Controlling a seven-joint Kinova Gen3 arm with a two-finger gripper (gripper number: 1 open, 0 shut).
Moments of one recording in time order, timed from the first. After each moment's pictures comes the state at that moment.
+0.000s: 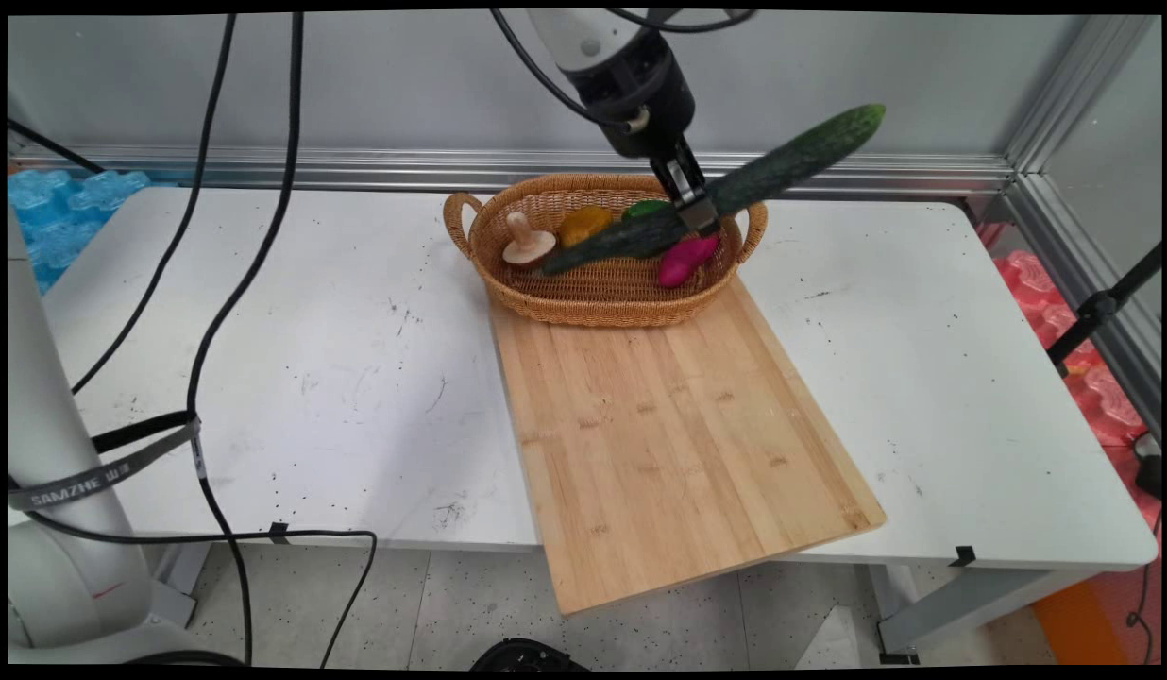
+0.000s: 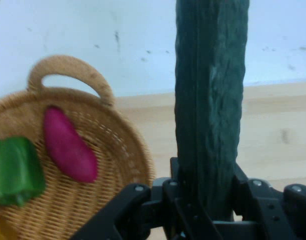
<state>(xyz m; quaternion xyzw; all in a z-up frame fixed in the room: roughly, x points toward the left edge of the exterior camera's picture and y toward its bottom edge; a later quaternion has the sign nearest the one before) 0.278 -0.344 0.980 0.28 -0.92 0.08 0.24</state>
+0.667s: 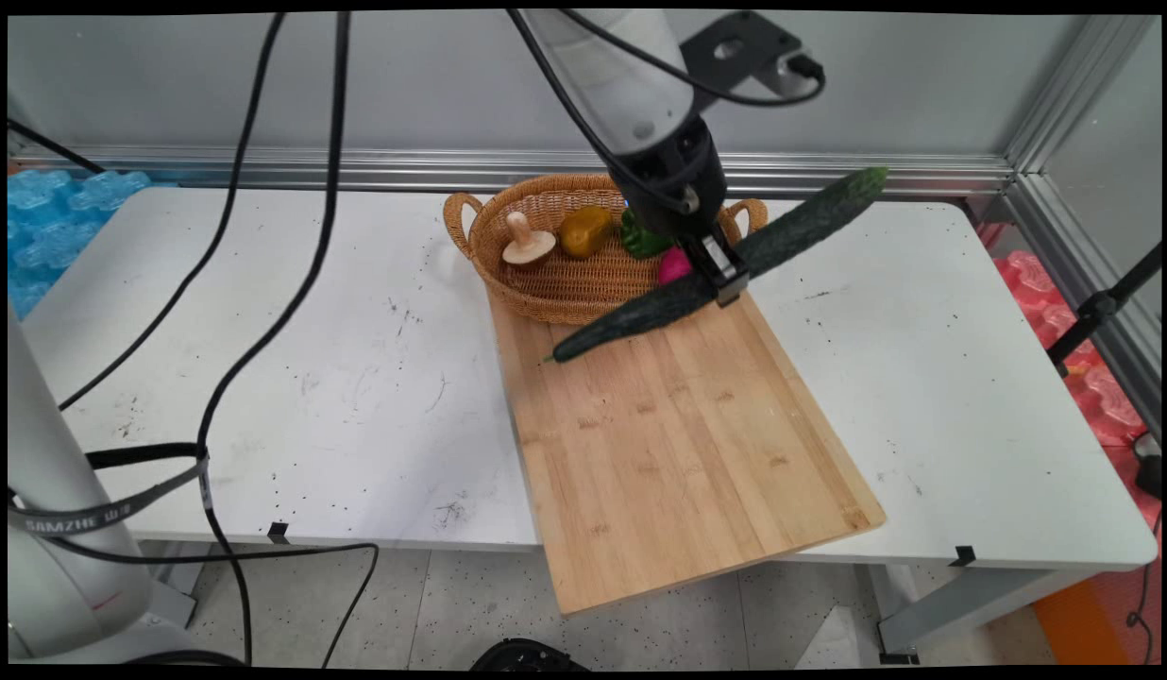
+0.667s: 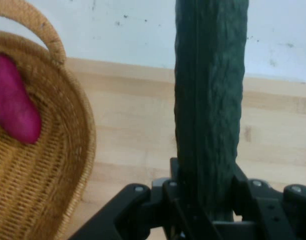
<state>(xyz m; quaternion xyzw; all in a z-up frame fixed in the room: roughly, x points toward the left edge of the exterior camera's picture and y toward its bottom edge) 0.224 -0.296 0.959 0.38 -0.90 0.06 0.21</state>
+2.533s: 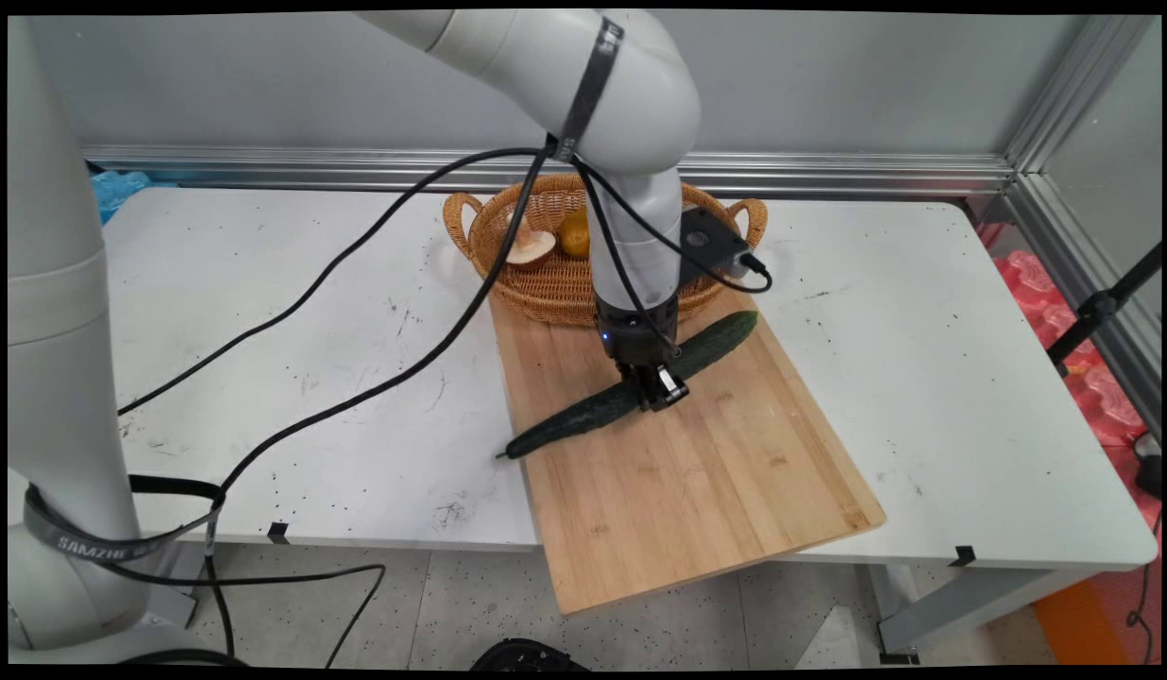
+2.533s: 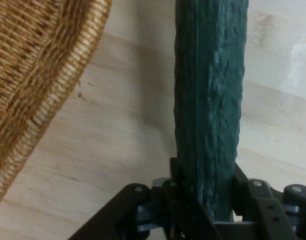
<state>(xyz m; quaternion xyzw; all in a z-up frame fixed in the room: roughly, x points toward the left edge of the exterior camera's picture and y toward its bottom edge) 0.199 -0.308 0.818 0.48 -0.88 0.04 0.05</state>
